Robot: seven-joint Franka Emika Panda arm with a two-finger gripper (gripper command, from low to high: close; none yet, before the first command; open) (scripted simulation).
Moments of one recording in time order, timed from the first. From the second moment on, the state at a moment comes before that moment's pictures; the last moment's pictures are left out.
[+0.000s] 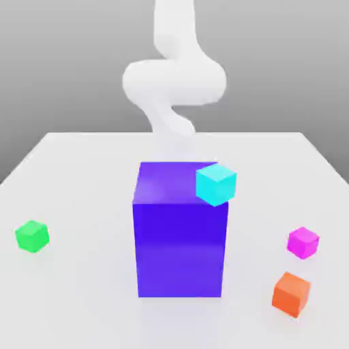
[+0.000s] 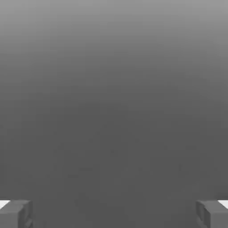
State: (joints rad) arm 0.08 -0.73 0.00 -2.34 0.01 2.35 0.69
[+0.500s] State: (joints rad) arm 0.52 -0.28 0.03 -2.59 0.06 2.63 0.00
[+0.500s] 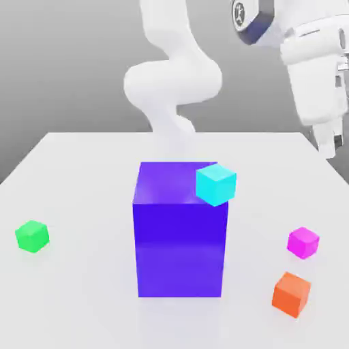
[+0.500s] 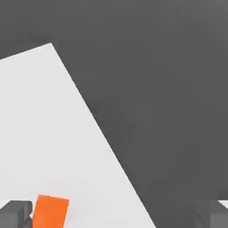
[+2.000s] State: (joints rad) arm 0.30 -0.01 -0.15 -2.49 0.08 2.78 -0.21
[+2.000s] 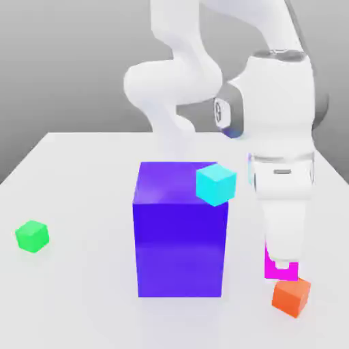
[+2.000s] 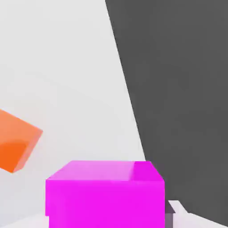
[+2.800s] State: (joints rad) arm -0.49 -0.07 -0.52 -2.71 -0.06 2.66 0.25
